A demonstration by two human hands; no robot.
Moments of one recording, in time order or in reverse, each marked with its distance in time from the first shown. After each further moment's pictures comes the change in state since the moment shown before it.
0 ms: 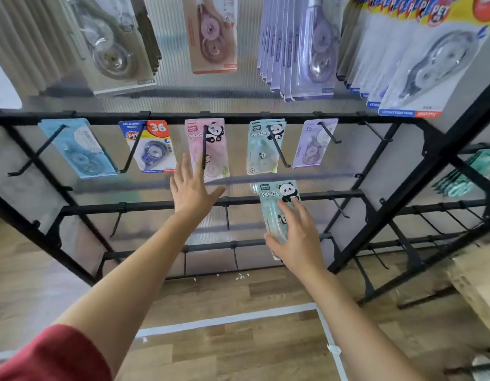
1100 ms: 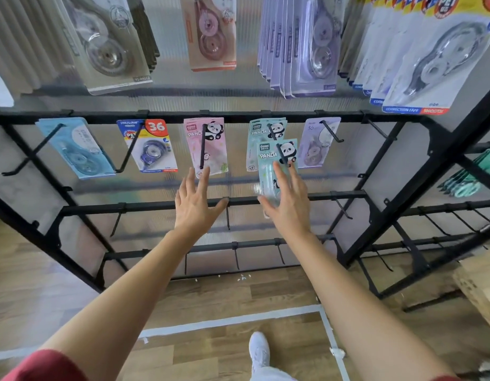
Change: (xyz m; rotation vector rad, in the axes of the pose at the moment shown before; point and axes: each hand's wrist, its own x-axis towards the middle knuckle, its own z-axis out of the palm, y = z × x) left_hand -0.020 -0.010 0.019 -0.058 -0.050 0.067; right_hand 0.068 -0.002 0.013 -0.065 0.154 -0.074
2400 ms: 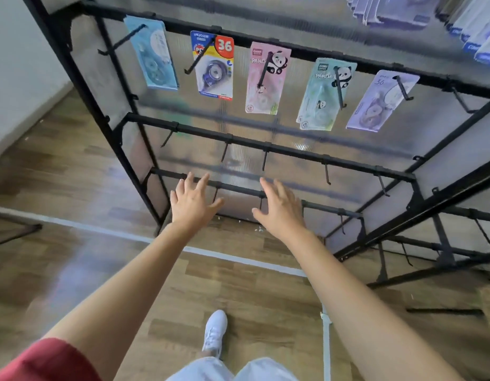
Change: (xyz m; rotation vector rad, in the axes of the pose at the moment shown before) left_hand -0.163 -0.049 0.007 0.123 -0.118 -0.407; right_hand -0.115 -0.025 0.021 -0.166 -0.653 -0.176
